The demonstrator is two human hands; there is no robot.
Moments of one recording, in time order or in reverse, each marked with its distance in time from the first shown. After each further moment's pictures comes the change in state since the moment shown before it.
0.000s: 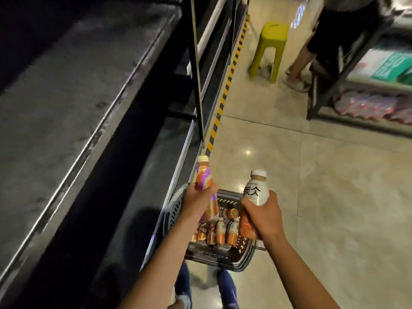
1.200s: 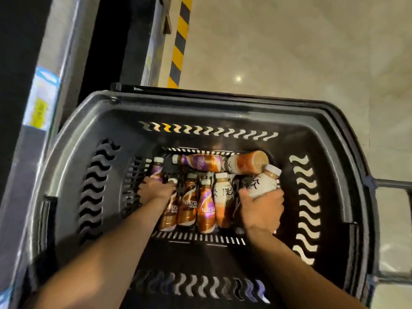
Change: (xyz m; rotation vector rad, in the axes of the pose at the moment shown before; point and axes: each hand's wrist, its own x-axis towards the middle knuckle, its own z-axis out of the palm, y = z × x) left_hand 0.566 -0.562 0.031 0.924 0.264 -0.379; right_hand 0.315 0.520 0.334 -0.403 0.308 0.439
